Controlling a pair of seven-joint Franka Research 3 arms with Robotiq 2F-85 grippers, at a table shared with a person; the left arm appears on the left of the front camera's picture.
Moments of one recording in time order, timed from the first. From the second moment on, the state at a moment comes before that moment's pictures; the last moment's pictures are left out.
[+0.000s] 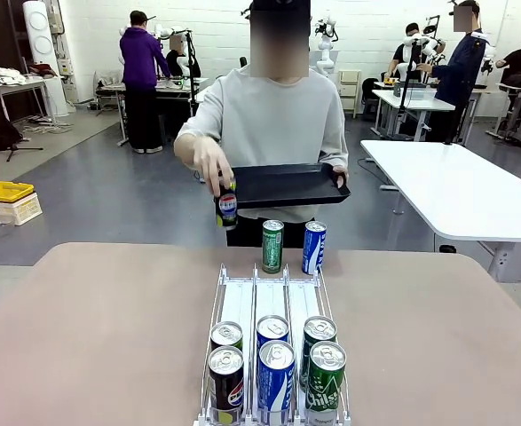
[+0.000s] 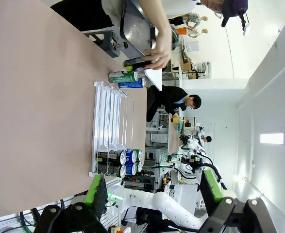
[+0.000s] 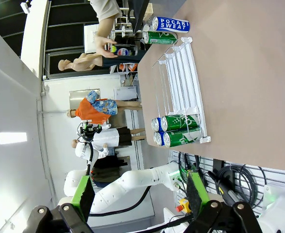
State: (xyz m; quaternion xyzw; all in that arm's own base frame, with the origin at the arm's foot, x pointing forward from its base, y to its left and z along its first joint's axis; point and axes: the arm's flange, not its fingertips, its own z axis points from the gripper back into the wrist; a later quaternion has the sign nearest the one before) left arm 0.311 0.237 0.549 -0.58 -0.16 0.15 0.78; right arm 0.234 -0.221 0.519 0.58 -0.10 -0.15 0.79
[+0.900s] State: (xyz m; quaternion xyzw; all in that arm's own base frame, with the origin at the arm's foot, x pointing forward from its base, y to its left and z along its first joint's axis) left arm 0.311 0.237 0.549 -0.58 -0.16 0.15 0.78; right arm 0.234 -0.221 0.519 0.58 -0.10 -0.15 0.79
